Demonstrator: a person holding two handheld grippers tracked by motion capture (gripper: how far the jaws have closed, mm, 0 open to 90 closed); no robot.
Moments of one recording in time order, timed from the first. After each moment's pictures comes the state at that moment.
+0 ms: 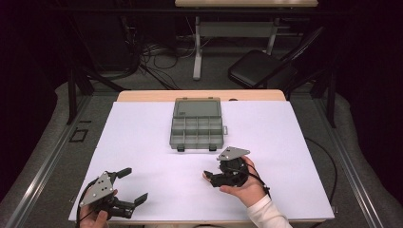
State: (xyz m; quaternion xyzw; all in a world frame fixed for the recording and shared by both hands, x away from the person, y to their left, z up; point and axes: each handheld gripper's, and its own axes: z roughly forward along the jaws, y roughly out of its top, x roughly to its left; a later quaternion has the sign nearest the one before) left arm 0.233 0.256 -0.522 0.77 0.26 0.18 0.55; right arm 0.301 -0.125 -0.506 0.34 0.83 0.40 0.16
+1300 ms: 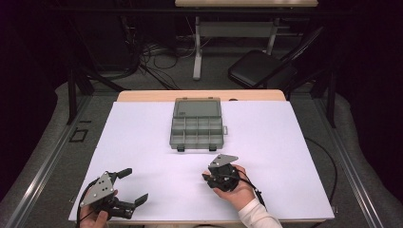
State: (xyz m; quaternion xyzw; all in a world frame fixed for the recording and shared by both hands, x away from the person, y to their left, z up) left arm 0.233 0.255 -0.522 0.78 0.26 0.18 0.55; right arm 0.302 -0.106 -0.543 0.34 0.85 0.37 0.14
